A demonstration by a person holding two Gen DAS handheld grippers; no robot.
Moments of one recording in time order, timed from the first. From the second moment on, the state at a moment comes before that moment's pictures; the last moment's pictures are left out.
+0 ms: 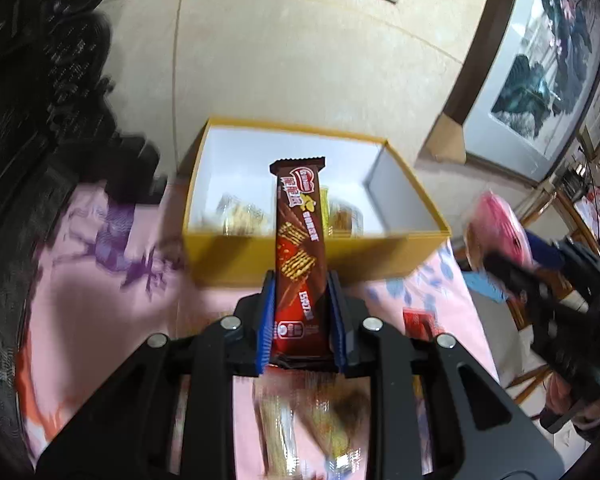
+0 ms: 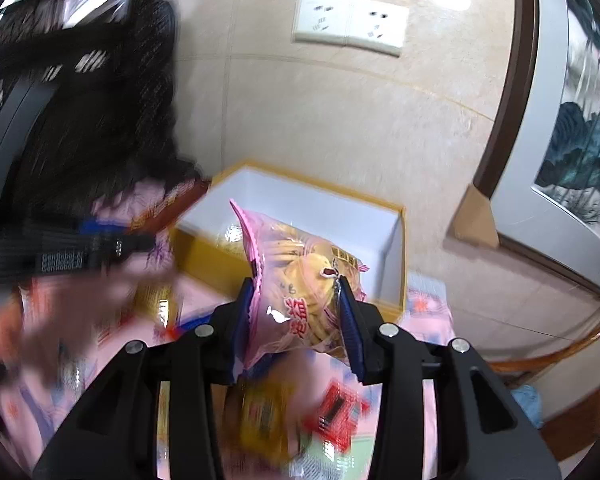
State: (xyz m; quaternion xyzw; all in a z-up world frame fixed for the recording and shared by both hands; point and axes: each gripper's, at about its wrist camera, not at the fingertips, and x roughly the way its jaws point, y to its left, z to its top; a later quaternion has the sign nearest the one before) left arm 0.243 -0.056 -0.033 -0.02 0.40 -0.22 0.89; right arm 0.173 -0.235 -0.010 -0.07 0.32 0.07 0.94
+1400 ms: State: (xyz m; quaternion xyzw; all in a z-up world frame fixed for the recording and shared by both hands) left arm 0.309 -0.054 -0.026 -0.01 0.39 -0.11 0.91; right arm 0.250 -0.283 -0.025 0.09 0.39 0.06 0.92
